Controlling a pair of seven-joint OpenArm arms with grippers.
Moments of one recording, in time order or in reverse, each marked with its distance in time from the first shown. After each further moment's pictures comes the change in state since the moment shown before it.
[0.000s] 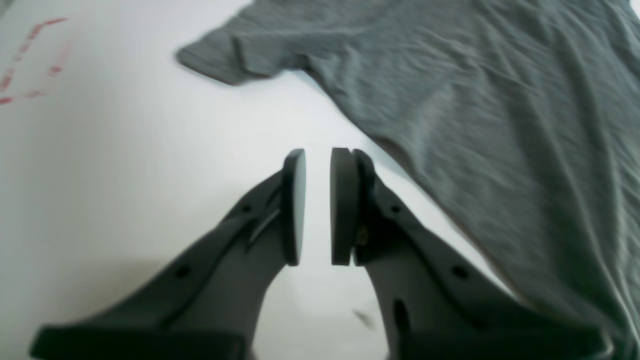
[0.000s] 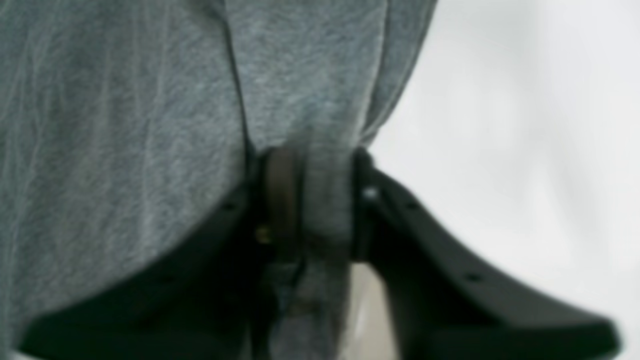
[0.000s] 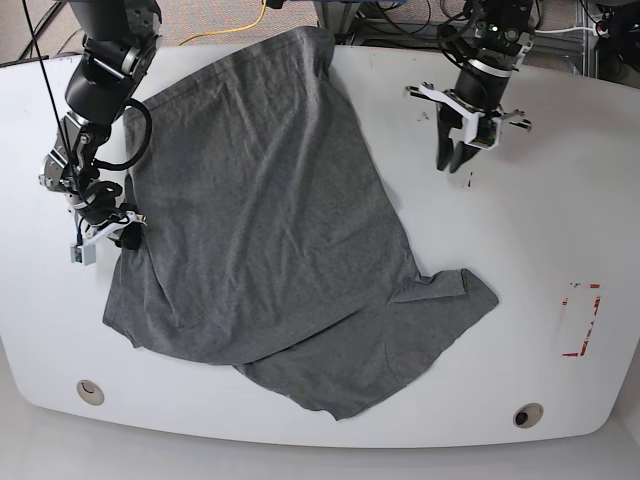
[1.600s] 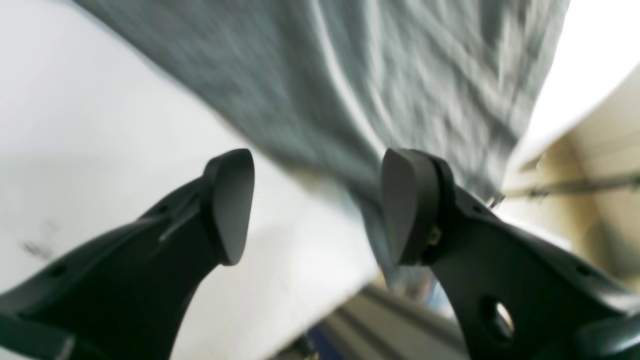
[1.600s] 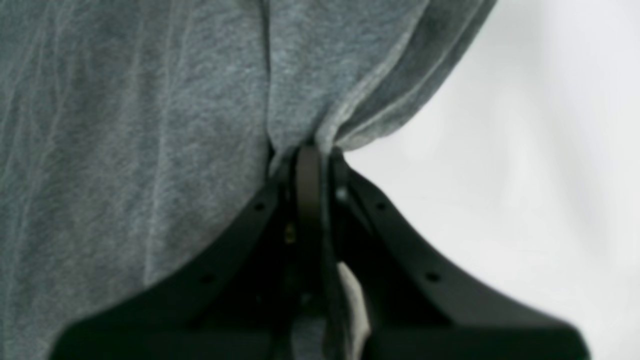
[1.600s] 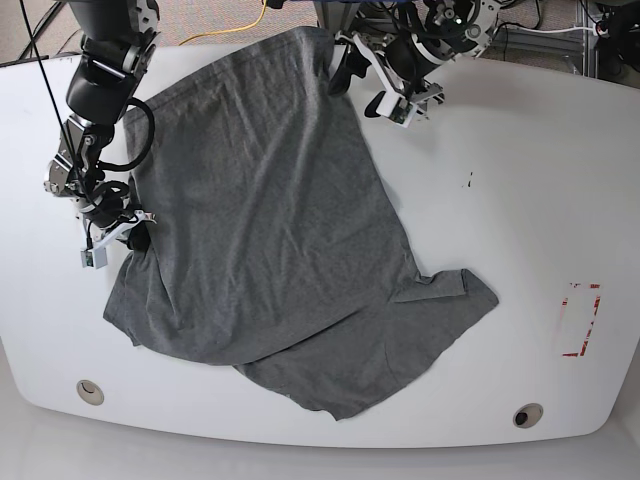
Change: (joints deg) left arm -3.7 -0.1 13.4 -1.2 -12.5 -8.2 23.9; right arm -0.3 0.5 -3.7 0.2 0.6 0.7 0.4
